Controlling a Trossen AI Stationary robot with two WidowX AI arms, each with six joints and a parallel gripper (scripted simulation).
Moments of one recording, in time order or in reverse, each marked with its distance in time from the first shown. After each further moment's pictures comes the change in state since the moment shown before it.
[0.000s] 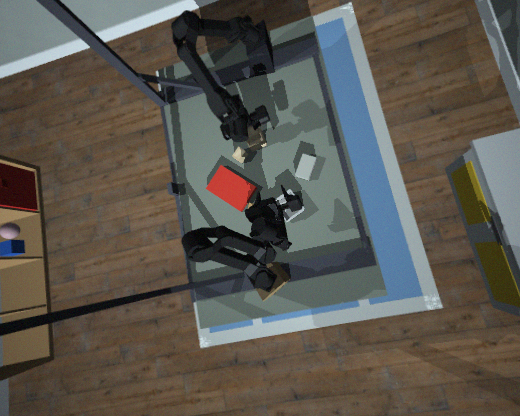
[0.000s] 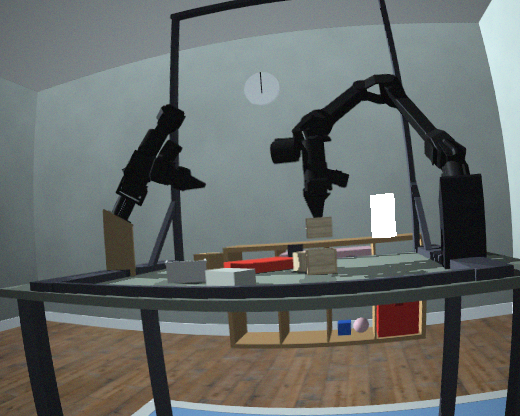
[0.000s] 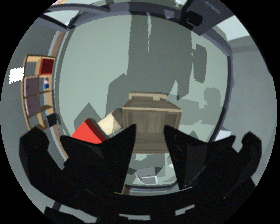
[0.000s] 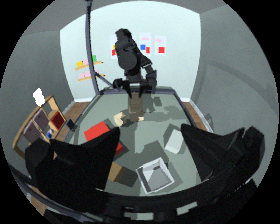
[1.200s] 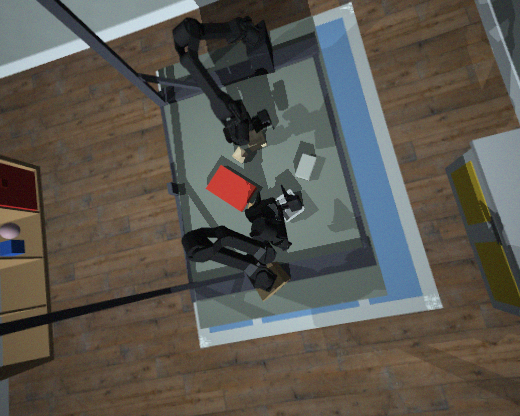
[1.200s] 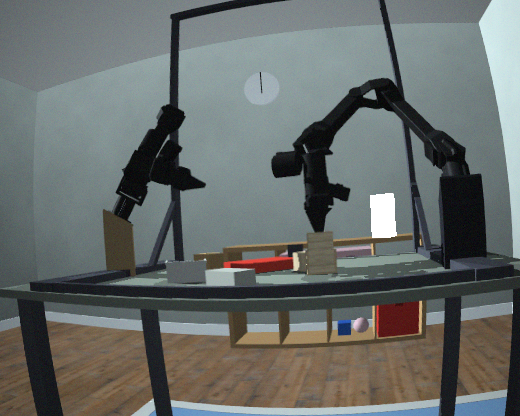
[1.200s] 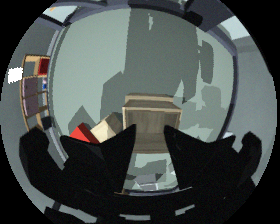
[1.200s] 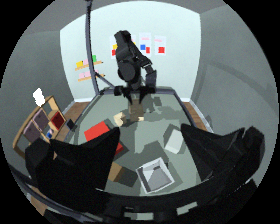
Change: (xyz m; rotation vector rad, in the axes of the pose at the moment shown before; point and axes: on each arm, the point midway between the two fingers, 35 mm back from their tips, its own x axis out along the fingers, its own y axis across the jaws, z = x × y) left arm 0.035 0.000 0.000 -0.002 -0.003 -0.001; right arm 0.000 0.000 0.000 0.000 0.000 0.000
